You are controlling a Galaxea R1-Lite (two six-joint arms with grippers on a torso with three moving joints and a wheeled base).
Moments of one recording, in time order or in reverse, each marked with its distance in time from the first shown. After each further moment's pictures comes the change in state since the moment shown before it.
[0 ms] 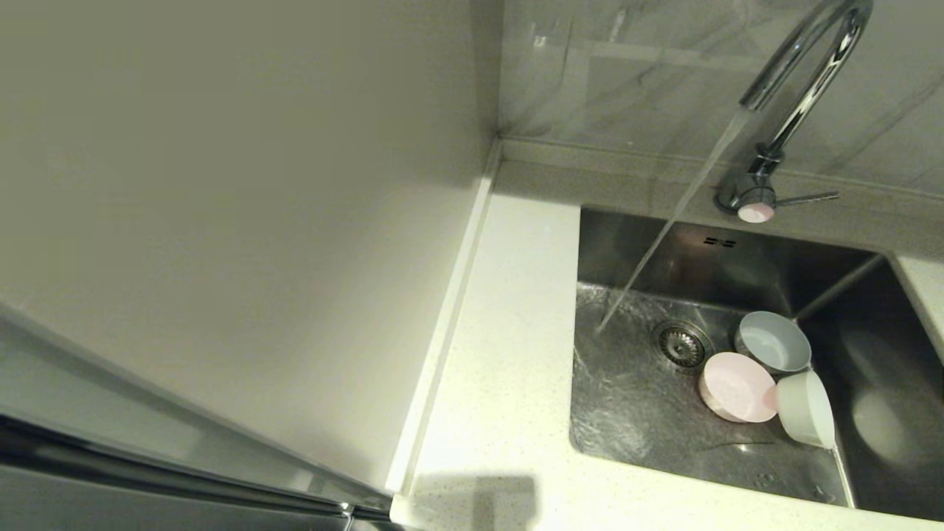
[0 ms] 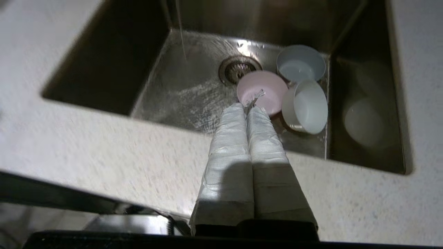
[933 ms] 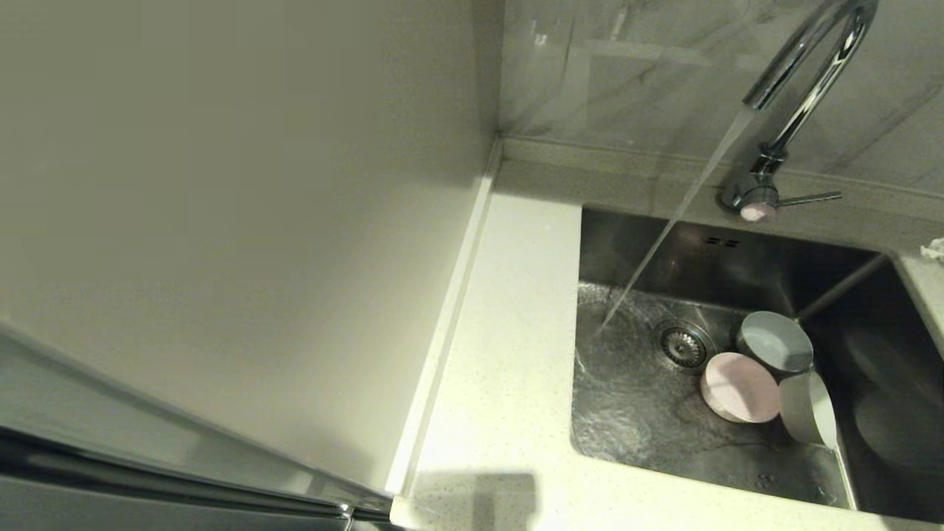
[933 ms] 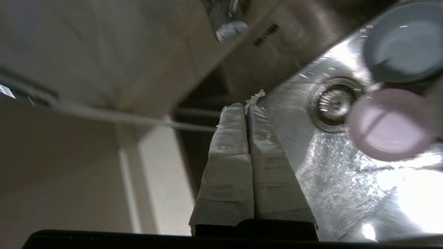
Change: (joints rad) left arm 0.000 0.000 0.000 0.000 0.000 0.000; right arm -0.359 1.140 -0.645 -0.332 0.316 0.908
